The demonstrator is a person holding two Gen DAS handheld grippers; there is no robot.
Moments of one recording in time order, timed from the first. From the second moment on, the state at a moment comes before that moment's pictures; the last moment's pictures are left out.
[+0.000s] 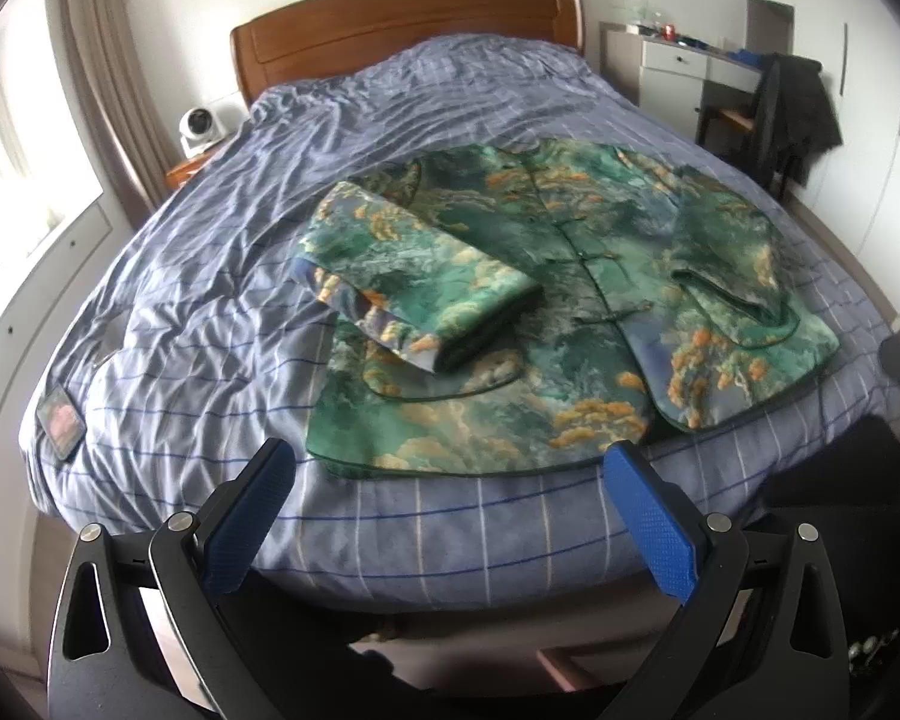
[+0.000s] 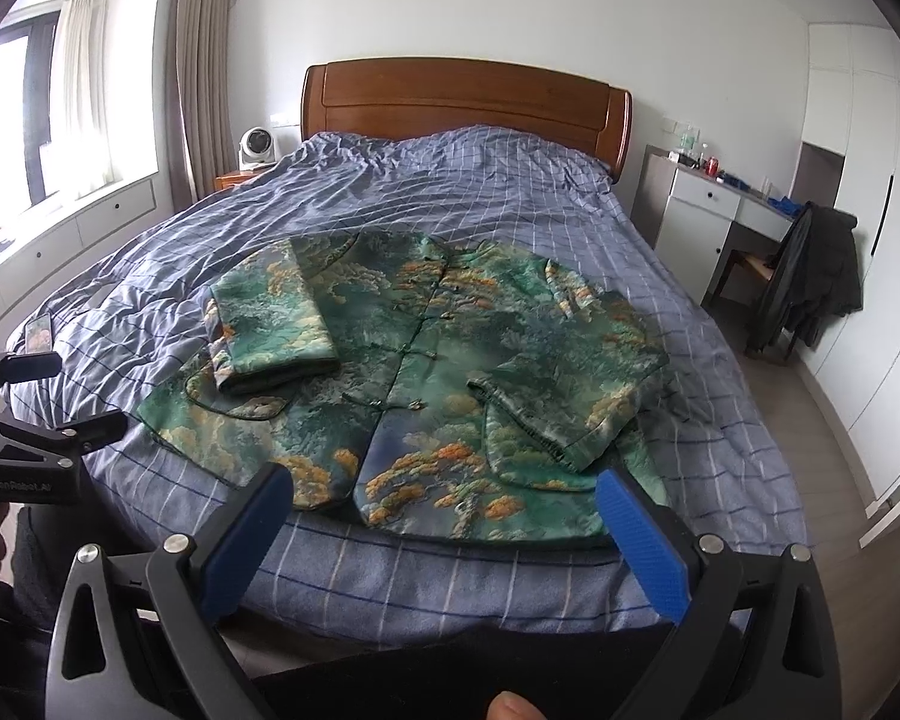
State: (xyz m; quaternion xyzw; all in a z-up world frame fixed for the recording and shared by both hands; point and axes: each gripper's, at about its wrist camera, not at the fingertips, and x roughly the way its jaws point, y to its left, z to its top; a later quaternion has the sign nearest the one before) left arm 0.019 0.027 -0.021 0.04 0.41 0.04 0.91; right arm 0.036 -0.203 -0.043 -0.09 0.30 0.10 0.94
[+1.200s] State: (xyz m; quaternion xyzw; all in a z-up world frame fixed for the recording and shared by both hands) left arm 0.037 0.029 -0.030 -0.01 0.44 -0.04 0.90; right arm 0.240 -0.408 -0.045 -0.03 0.29 -0.03 0.95
